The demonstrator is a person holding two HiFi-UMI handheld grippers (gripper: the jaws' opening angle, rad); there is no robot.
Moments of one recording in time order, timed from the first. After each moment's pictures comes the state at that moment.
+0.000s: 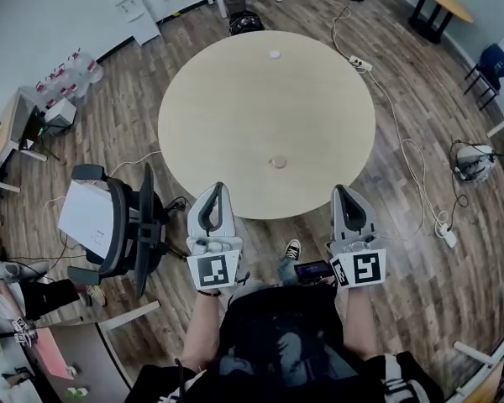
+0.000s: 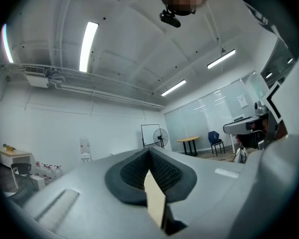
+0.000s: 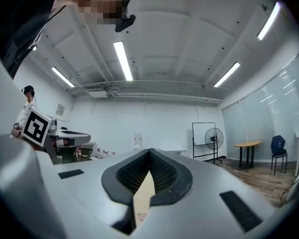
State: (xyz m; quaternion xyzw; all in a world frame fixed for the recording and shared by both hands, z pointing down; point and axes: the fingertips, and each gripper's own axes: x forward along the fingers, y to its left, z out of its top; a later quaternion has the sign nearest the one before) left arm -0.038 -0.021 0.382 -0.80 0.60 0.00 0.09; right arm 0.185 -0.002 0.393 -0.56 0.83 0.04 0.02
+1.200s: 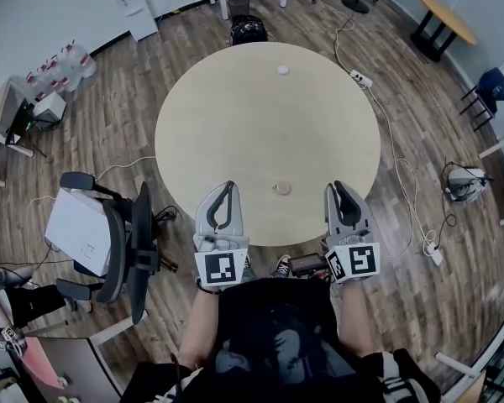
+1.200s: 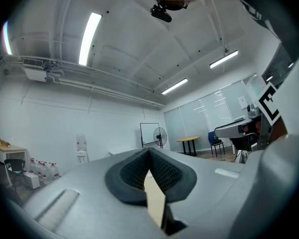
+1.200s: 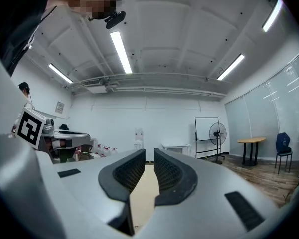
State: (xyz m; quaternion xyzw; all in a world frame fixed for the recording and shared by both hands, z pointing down) left arm -0.060 -0.119 0.397 -0.81 0.59 0.00 0.08; right arm 0.142 -0.115 0.405 -0.55 0.83 0.02 0.00
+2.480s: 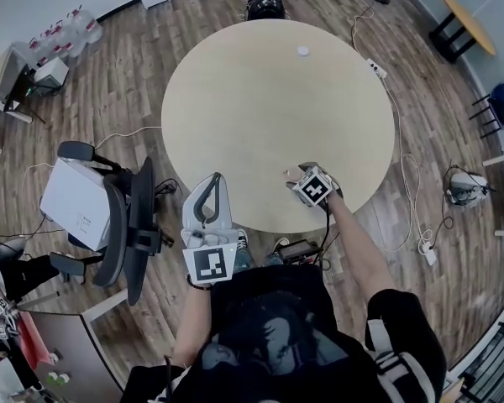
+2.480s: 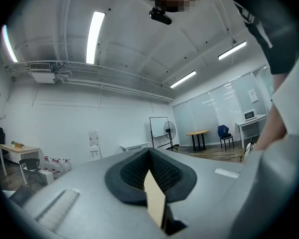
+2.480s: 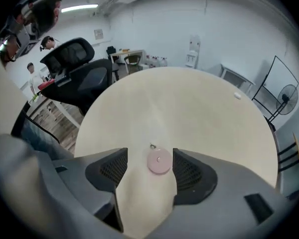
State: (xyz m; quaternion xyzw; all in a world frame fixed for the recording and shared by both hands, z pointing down) left arm -0.116 -0.112 0.411 -0.77 0.63 -0.03 0.06; right arm 0.072 -0.184 0.755 -0.22 0.82 -0.14 -0.50
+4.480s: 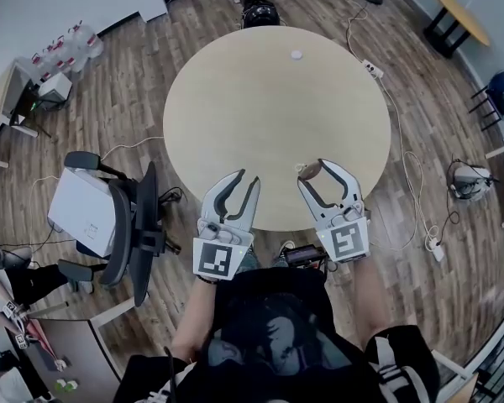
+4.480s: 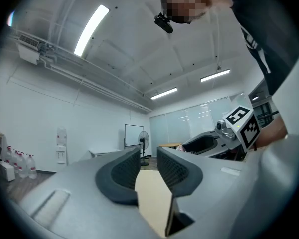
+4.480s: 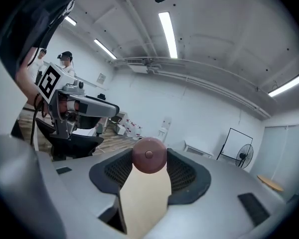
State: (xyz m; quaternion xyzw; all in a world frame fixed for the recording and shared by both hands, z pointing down) left arm -0.047 -0.097 0.388 -0.86 0.50 0.03 0.05; right arm 0.061 -0.119 0.422 -0.39 0.89 0.15 -0.19
